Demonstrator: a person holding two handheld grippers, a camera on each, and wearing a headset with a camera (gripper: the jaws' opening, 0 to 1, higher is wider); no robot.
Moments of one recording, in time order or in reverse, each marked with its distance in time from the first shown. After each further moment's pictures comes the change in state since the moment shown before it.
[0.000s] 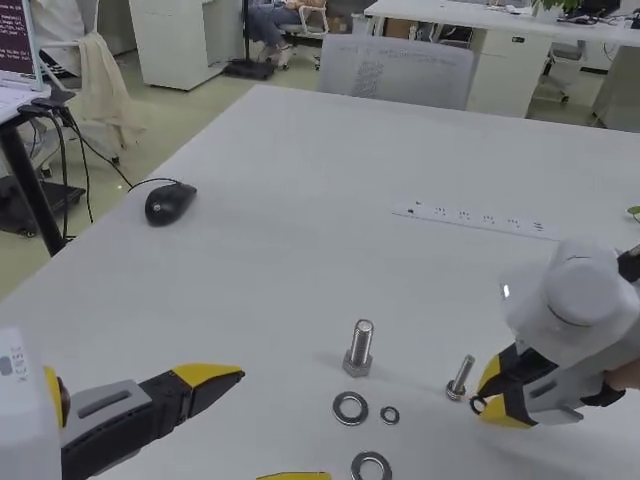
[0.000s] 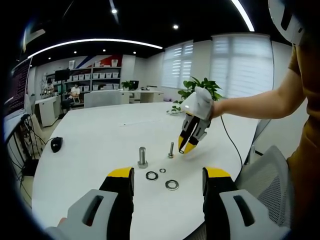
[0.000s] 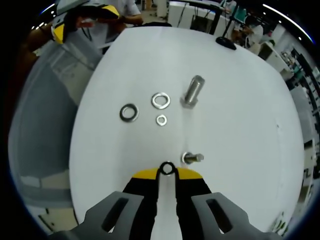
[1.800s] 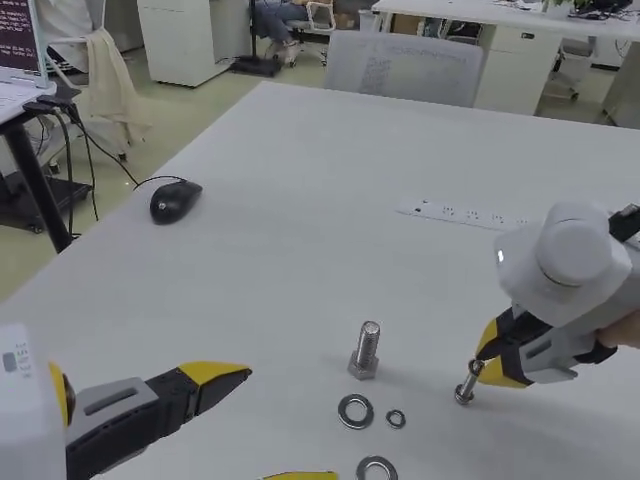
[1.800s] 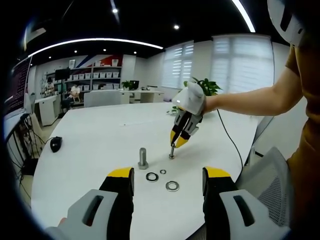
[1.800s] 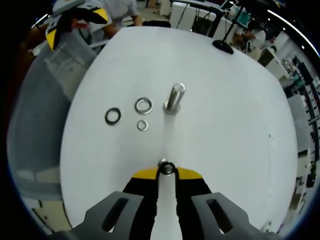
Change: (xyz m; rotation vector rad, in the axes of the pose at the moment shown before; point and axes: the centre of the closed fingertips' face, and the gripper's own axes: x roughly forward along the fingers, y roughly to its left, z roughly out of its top) left arm 0.004 0.003 0.002 -0.010 0.001 -0.001; right arm 0.000 -0.033 0.013 -0.061 0.016 -0.031
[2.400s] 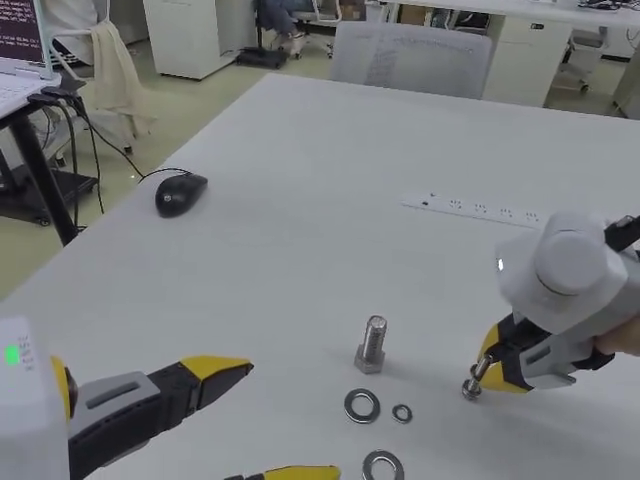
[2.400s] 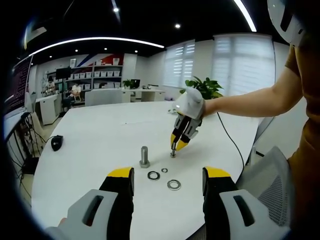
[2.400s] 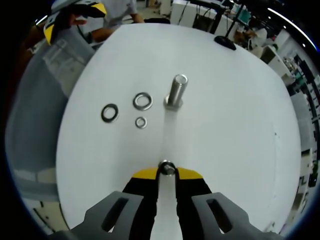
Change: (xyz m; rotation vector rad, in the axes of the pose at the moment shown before) left arm -0.001 0.005 -0.003 -0.003 0.008 0.010; right arm 0.015 0.002 -0.004 0.001 0.001 0.019
